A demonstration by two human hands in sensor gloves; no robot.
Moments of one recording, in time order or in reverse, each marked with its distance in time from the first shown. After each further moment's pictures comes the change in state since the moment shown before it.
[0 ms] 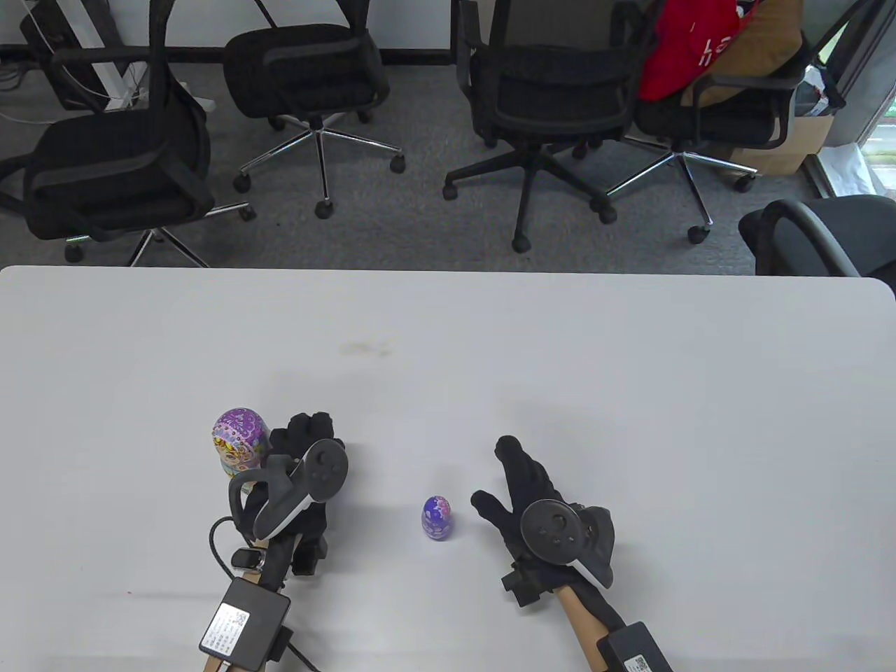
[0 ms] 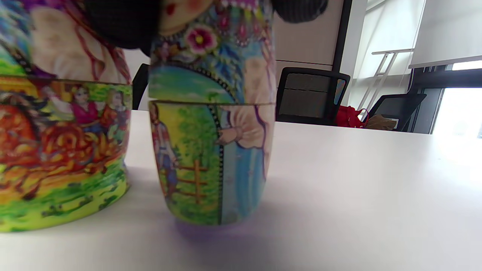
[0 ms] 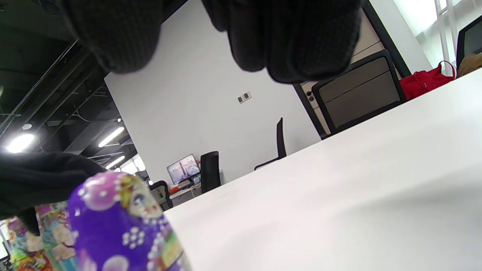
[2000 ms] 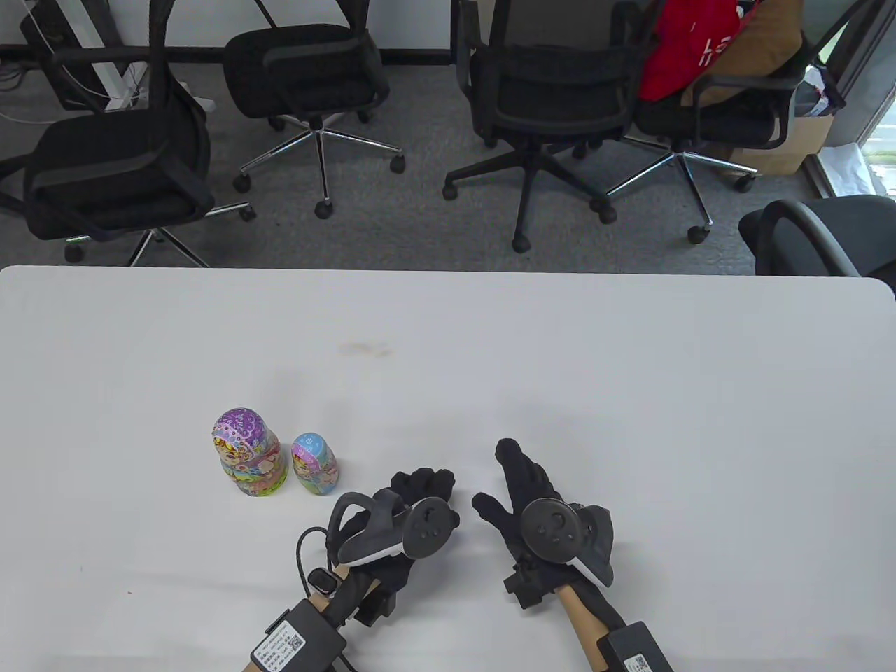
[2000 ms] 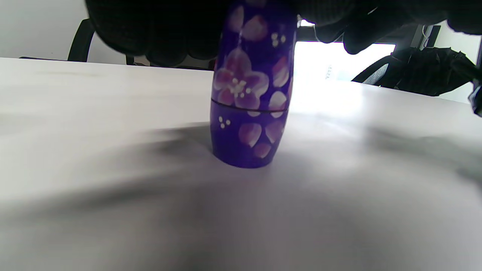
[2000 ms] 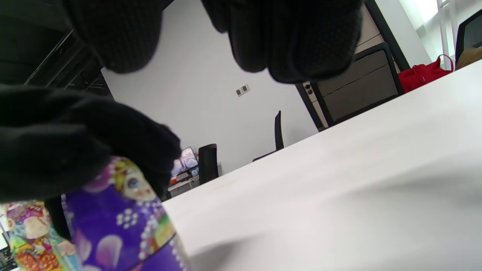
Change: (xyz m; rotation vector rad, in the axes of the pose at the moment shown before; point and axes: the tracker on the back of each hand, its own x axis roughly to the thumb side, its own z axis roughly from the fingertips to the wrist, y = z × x) left_hand 0.116 -0.026 0.043 -0.211 -0.485 0.021; right_hand -0.001 0.001 0.000 0.033 0.004 0.009
